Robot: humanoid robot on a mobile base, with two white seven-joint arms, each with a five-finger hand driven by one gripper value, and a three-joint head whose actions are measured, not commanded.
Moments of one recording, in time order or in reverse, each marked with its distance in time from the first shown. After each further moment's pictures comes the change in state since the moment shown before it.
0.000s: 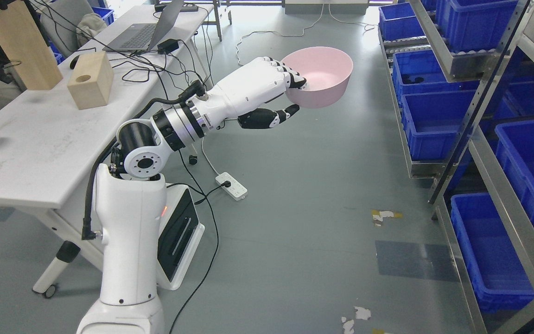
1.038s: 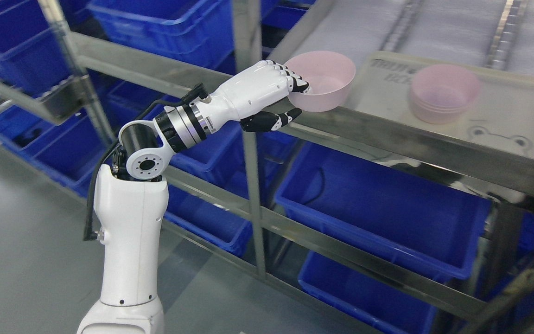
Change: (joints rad) left arm -0.012 0.000 -0.007 0.001 0.000 -0.007 -0.002; right arm 0.001 0.000 0.000 0.000 0.000 0.000 -0.001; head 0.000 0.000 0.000
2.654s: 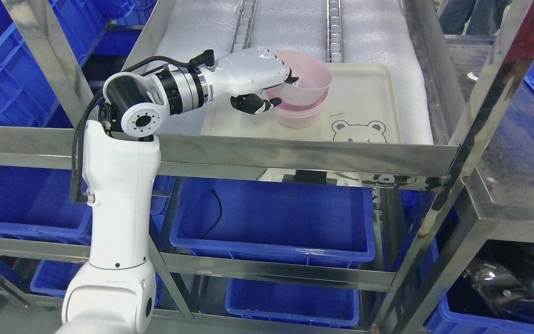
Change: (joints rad) left arm -0.162 0.044 -0.046 0.044 -0.168 0.056 -0.240; right arm 0.000 0.000 0.000 0.000 0.000 0.000 0.000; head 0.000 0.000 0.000
